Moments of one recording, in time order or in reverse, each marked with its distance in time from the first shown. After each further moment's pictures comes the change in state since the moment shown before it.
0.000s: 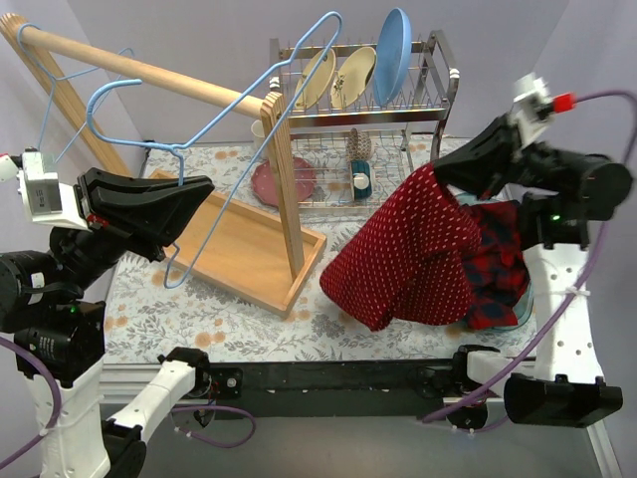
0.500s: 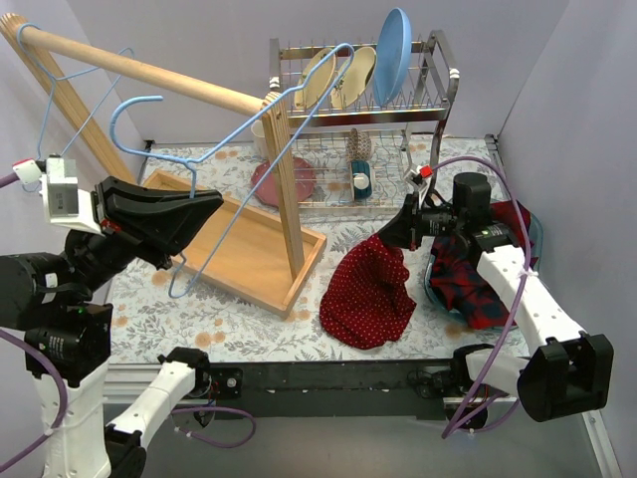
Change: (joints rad) left arm 0.000 -0.036 -0.078 0.012 0.037 -0.039; right arm 0.293 0.005 -0.568 -0.883 0.289 -0.933
